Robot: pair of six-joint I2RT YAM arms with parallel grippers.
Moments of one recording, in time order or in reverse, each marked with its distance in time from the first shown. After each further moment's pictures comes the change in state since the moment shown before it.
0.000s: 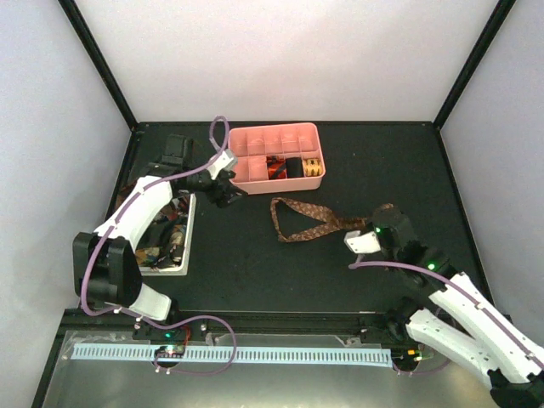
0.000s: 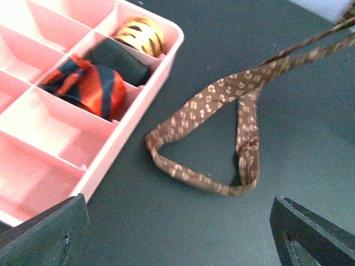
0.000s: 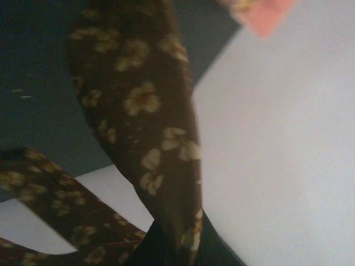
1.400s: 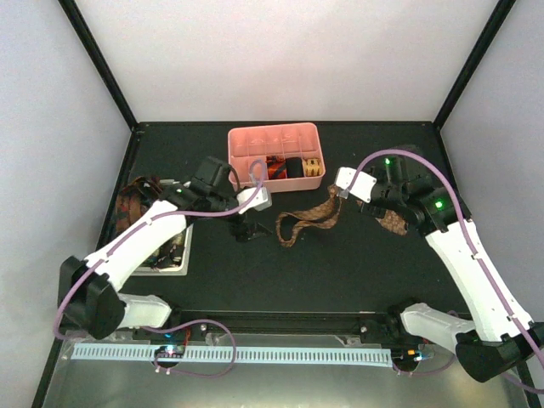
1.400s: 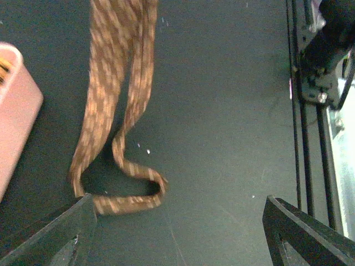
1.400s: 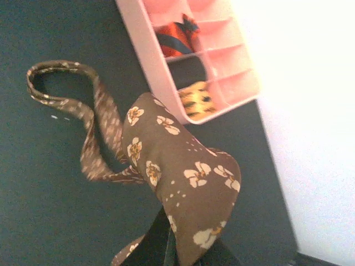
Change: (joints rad) left arm -0.372 -0.195 -0.079 -0.112 -0.105 0.060; right arm -0.324 0.398 0.477 -0.274 -0.754 0.837
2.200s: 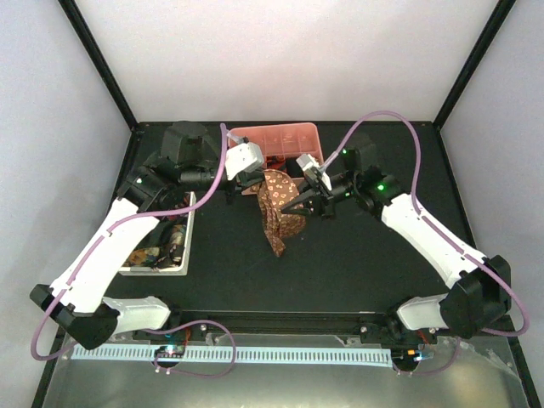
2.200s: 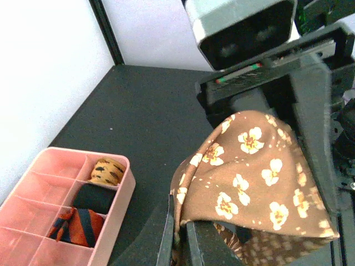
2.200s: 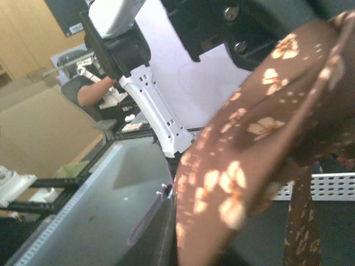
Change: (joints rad) left arm -0.040 -0.063 0.408 -0.061 -0.125 -0.149; right arm 0.123 0.264 -0.130 0.735 -1.242 0.829
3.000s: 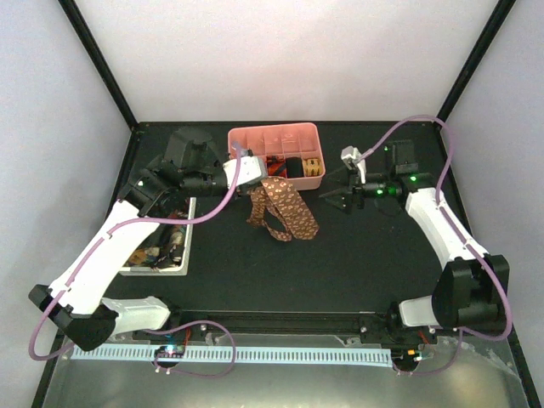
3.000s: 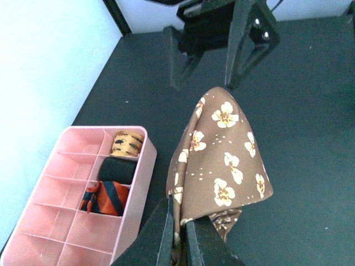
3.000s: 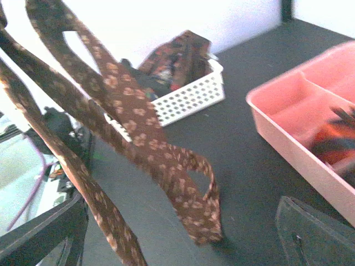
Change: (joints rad) left arm -0.025 -0.011 -0.036 -0.072 -0.127 0.177; right arm -0.397 0.028 -0.079 -0.322 0.239 -0.347
